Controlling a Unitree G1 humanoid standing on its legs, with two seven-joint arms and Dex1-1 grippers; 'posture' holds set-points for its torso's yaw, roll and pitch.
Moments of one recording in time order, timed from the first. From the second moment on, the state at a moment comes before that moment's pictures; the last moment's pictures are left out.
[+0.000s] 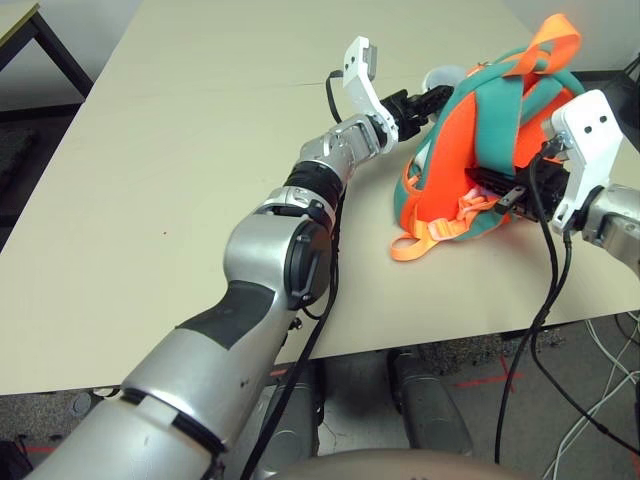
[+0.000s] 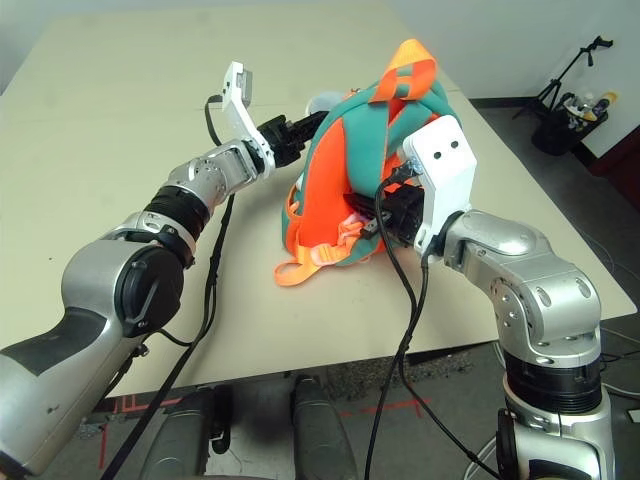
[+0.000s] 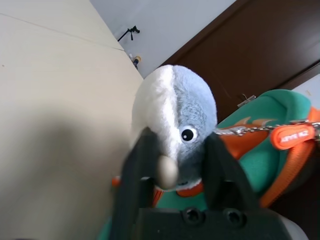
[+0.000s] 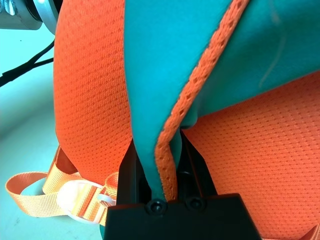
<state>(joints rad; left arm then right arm) -1.44 -0.05 0.41 1.29 -0.40 0.29 -0.60 -0.47 -0.75 -0.14 -0.49 0.51 0.98 0.58</state>
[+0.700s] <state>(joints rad) -1.39 0.19 0.34 0.55 -0.62 0.99 -0.73 -0.48 -0.73 -0.10 -0.38 0.46 0.84 0.59</state>
